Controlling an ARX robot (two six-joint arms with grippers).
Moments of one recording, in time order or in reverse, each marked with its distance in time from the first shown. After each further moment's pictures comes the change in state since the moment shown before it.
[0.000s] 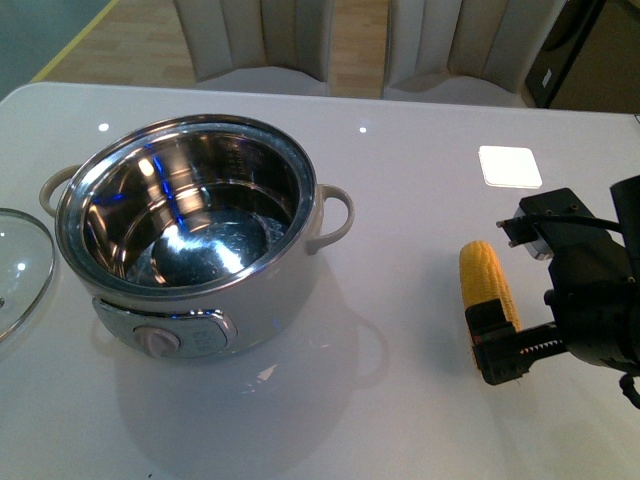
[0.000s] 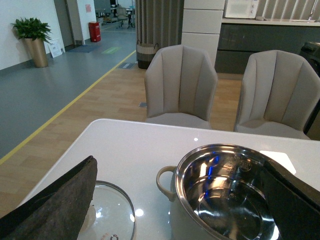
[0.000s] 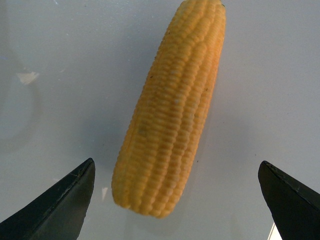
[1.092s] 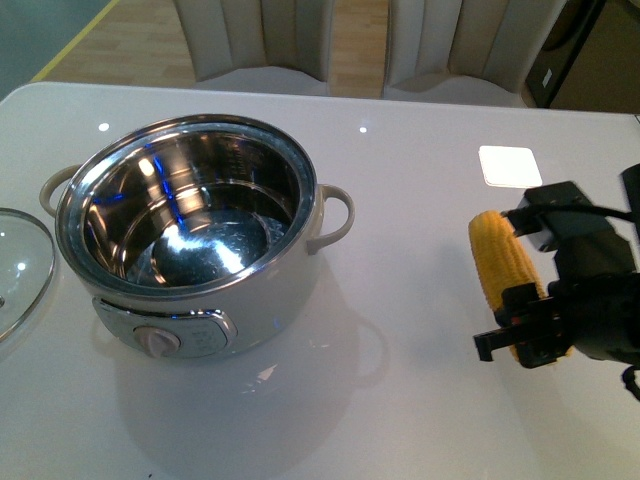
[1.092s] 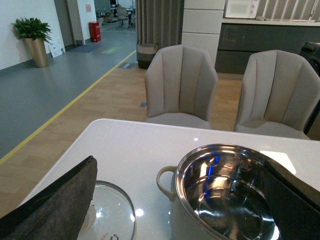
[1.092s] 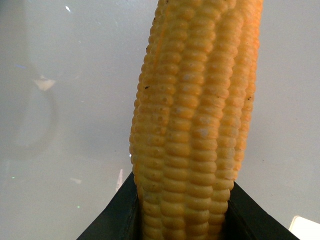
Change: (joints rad) left arm 0.000 0.000 0.000 0.000 0.000 0.000; right arm -0.028 -0.094 -0.013 -0.076 -0.085 0.023
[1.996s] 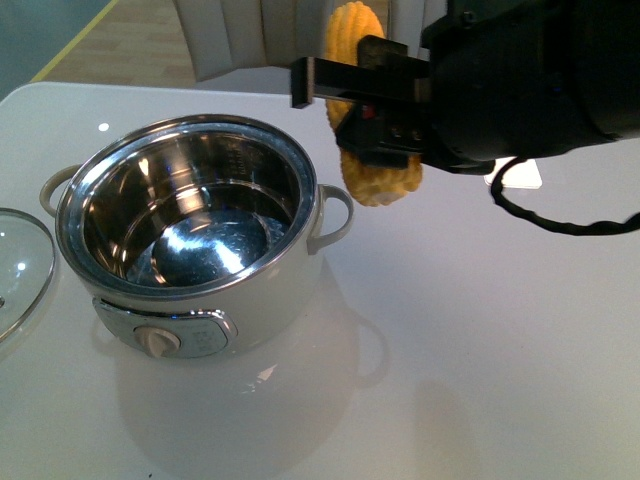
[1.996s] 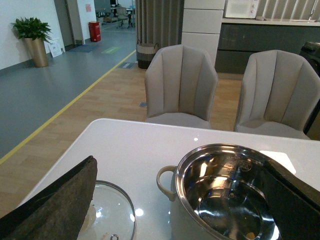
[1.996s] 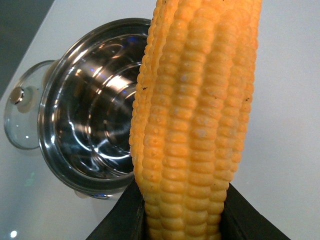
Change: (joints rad) left arm 0.000 0.000 0.000 0.000 0.000 0.000; right arm 0.312 -0.248 0.310 -0.268 -0.090 0.396
